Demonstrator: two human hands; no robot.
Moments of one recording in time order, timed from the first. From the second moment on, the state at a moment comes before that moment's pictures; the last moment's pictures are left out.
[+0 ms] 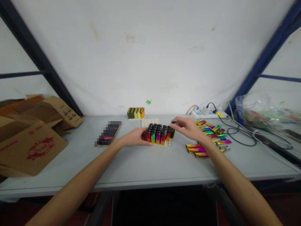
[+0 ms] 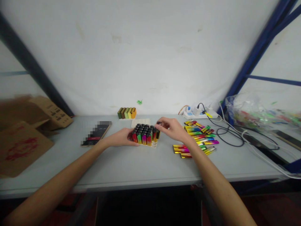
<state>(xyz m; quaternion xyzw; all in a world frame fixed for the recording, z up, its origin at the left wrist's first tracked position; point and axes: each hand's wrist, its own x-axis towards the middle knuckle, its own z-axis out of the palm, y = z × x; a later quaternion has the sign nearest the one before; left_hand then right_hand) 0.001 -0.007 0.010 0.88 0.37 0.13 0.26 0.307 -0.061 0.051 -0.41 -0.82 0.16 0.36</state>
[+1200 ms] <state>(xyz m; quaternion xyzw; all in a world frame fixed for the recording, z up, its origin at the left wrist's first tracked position) 0.003 -0.009 0.011 0.88 0.37 0.12 0.26 0.303 -0.067 0.048 -0.40 -0.85 0.26 0.23</state>
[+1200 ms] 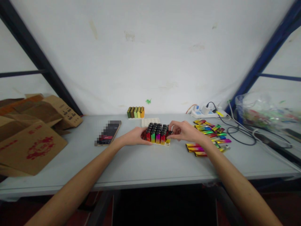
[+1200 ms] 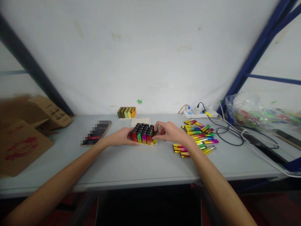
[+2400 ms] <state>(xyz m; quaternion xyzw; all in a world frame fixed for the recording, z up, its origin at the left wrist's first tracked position) 0.002 -0.009 0.013 0.88 0.37 0.12 0.27 0.346 -0.047 0.050 -0.48 -0.82 0.11 0.30</state>
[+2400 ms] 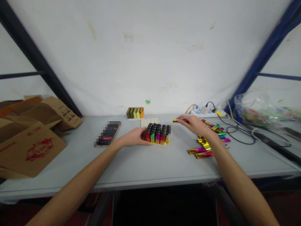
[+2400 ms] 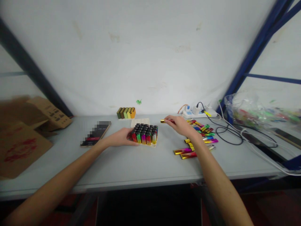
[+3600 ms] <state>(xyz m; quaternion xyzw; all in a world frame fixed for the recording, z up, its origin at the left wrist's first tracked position) 0.002 -0.008 0.012 0.88 0.37 0.13 0.27 0.298 -0.046 0.026 -0.54 -0.70 0.19 0.43</state>
